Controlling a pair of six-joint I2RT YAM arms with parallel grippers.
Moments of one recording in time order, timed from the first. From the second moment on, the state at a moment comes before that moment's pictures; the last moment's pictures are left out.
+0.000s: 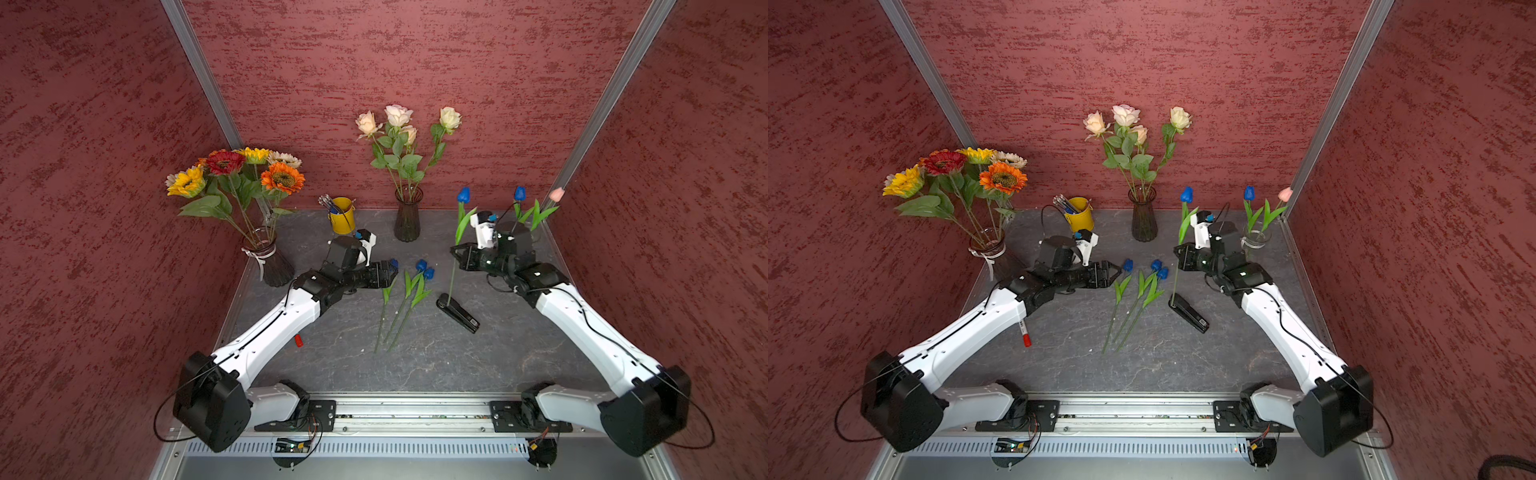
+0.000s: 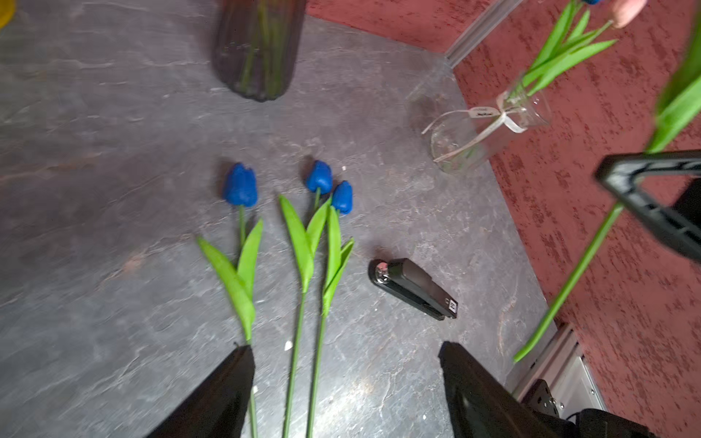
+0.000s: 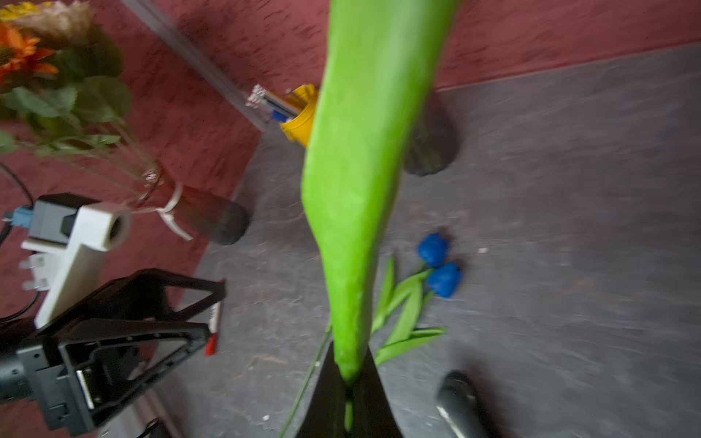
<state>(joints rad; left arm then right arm) -0.48 1.24 0.98 -0.40 0.25 -0.49 0.32 1.21 1.14 -0.44 -0.24 0.38</state>
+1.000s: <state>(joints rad) -0.41 1.32 0.80 -0.45 0.23 -0.53 -0.10 1.41 1.06 0.47 0.24 0.03</state>
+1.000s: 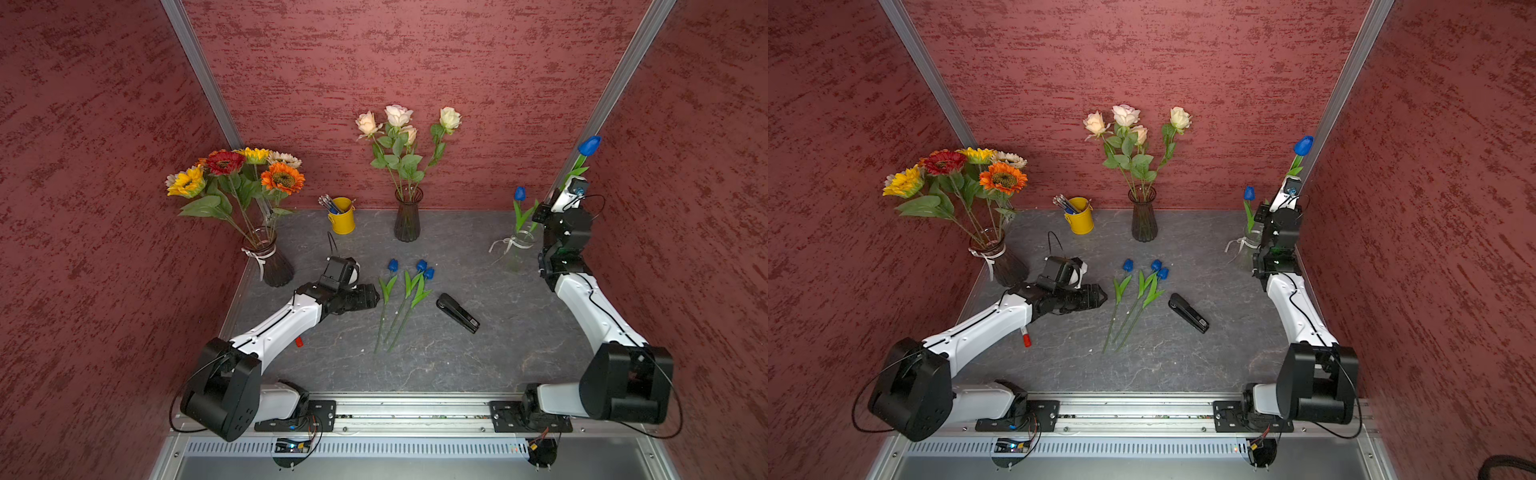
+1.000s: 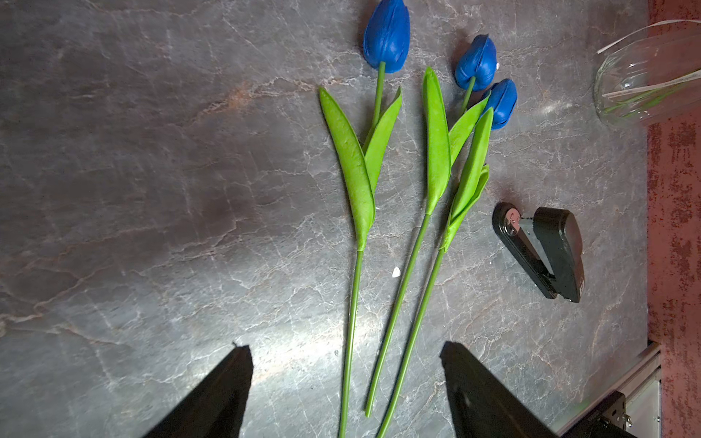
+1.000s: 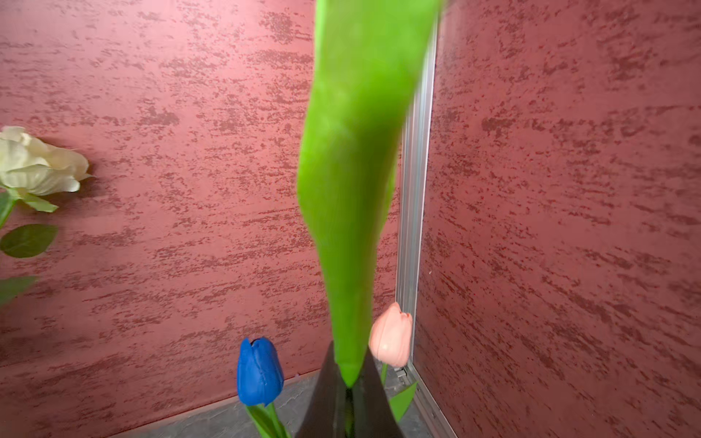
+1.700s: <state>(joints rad) -0.41 1.26 0.77 -0.45 0.23 -0.55 -0.12 1.15 0.99 -0.02 0.12 0.18</state>
